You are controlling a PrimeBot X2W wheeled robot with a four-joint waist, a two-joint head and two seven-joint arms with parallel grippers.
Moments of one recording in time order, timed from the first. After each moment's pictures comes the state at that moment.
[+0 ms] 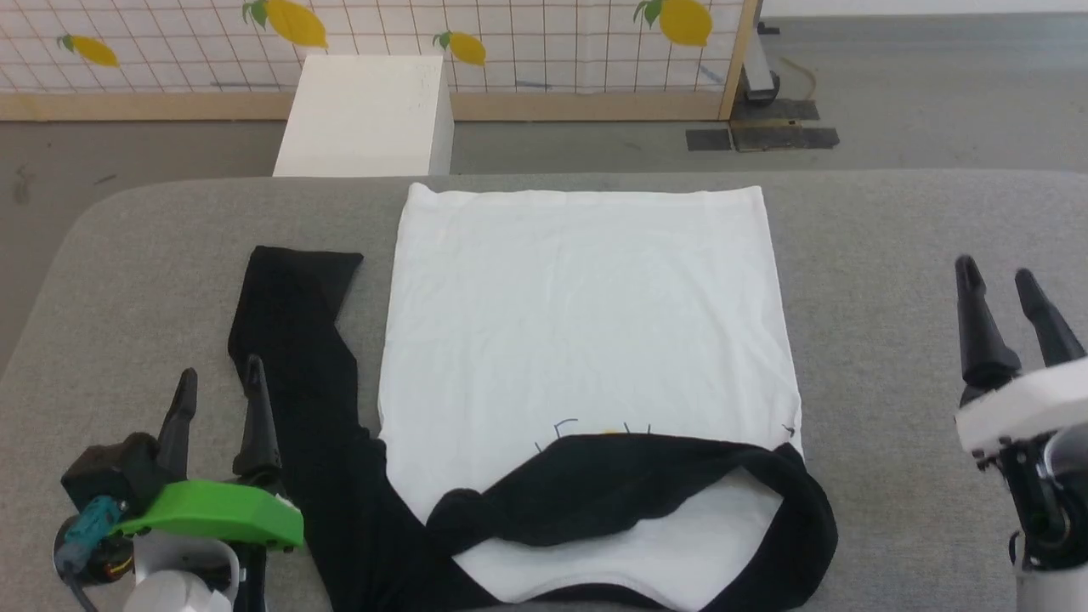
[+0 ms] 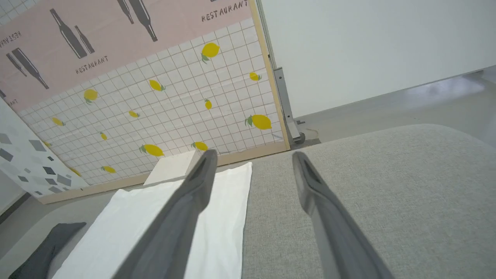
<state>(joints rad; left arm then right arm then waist) -0.04 0.25 -0.06 0.06 -0.47 0.06 -0.22 -0.21 -0.09 -0.24 0.03 0.38 0.13 0.16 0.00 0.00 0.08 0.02</state>
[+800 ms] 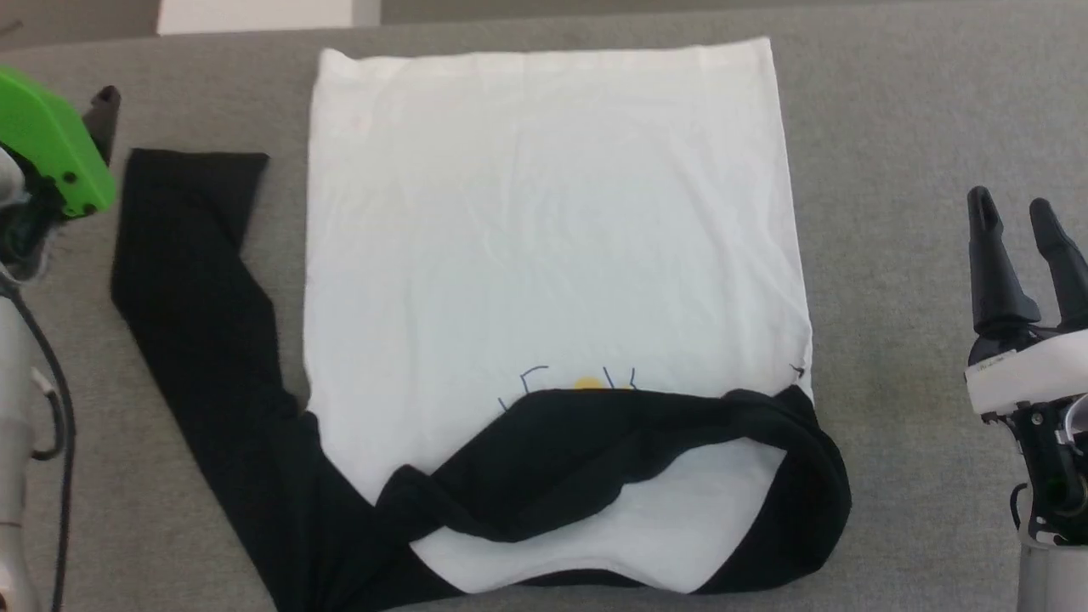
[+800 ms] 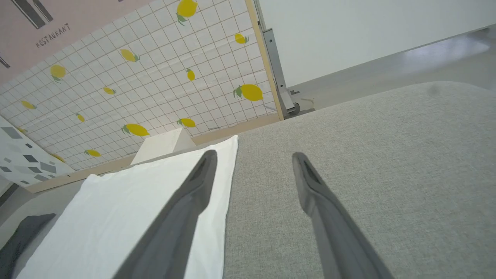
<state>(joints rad) -0.86 0.51 -0.11 0.53 -0.55 -0.01 0.53 -0.24 -0.05 -0.24 -0.14 0.42 0.13 0.22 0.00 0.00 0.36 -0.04</state>
